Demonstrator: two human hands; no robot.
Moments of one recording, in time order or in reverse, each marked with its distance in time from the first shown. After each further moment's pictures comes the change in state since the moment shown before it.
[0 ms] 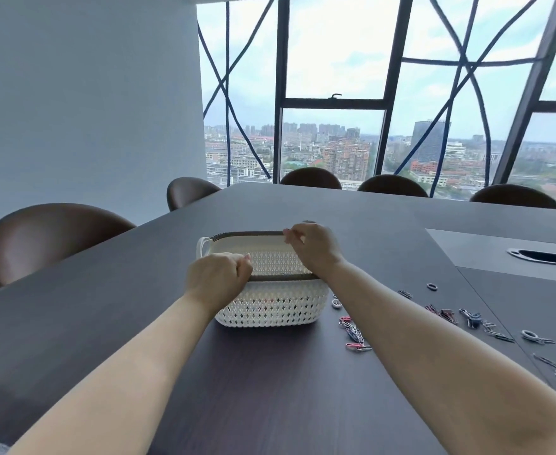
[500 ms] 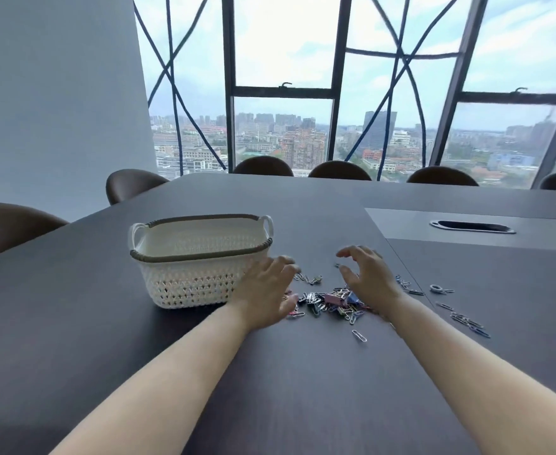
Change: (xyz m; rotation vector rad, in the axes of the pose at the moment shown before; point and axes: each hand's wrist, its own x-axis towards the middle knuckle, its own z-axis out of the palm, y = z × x) left_hand -0.032 0.131 0.068 -0.010 -0.221 0.555; right_hand -0.135 0.136 -0.091 -0.107 0.039 0.212
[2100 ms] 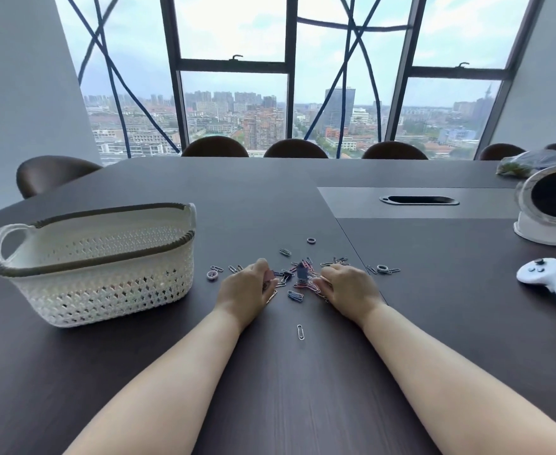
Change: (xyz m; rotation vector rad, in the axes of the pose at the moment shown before) left_hand 0.065 0.055 0.068 -0.309 -0.021 -0.299; right_hand -0.015 0.092 0.006 -0.381 -0.050 -0.060
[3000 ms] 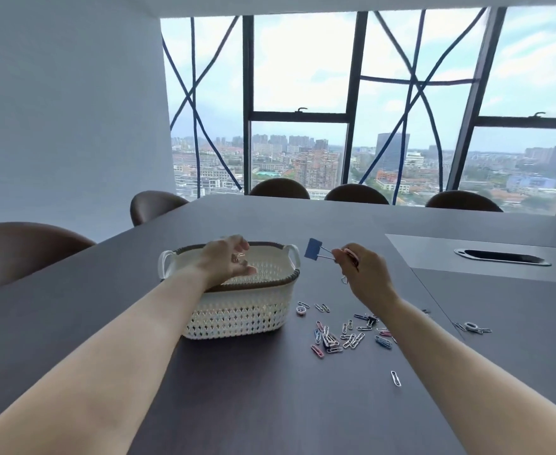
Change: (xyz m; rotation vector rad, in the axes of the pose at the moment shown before) left_hand -0.015 -0.126 -0.199 -0.060 -0.070 -0.144; right_hand 0.068 -0.148 -0.066 0.622 0.284 0.000
